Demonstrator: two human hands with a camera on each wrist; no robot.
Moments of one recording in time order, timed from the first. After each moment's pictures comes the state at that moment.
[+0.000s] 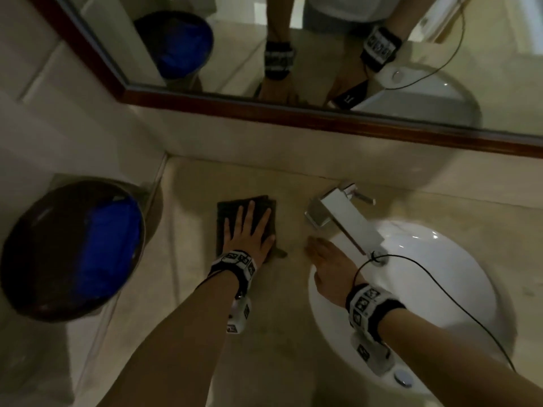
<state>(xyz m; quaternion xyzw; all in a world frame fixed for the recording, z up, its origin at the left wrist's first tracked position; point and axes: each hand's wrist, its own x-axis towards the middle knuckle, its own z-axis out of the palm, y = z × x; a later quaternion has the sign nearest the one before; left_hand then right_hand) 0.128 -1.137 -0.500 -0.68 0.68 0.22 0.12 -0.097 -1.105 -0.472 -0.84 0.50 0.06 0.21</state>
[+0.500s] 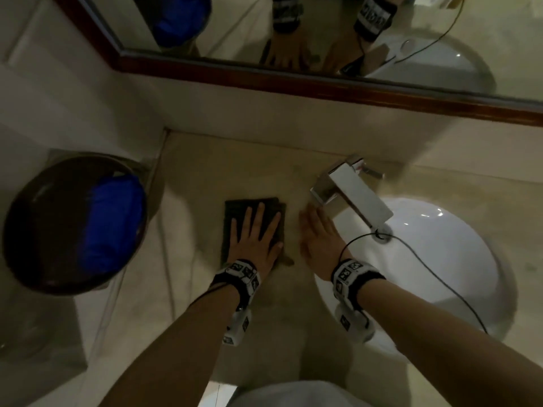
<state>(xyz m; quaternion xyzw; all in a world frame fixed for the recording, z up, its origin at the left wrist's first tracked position) 0.123 -1.073 -0.506 -0.66 0.72 0.19 0.12 -0.068 -1.099 -0.485 -0.81 0.52 0.10 0.24</state>
